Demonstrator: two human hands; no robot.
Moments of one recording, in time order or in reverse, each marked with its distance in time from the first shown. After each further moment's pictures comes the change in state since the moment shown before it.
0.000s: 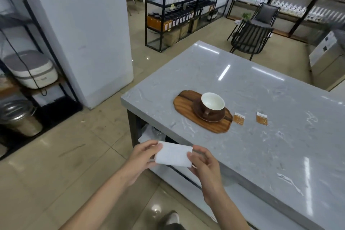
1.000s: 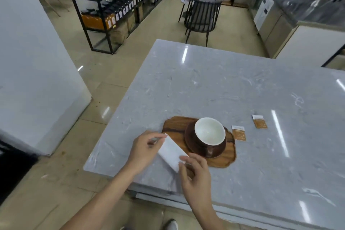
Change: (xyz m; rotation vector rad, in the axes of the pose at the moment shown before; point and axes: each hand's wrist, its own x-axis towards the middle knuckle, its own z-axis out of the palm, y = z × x) left_hand 0.264 0.107 -0.006 0.626 -0.142 0.402; right_hand 0.164 -0.014 0.085 -0.484 0.477 -0.372
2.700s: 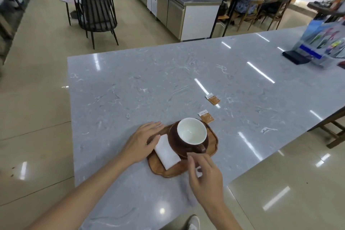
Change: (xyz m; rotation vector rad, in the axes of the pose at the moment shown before) left_hand 0.172 -0.014 0.014 0.324 -0.717 0.665; right_hand 0.015 -0.045 0.042 -0.406 0.573 0.160
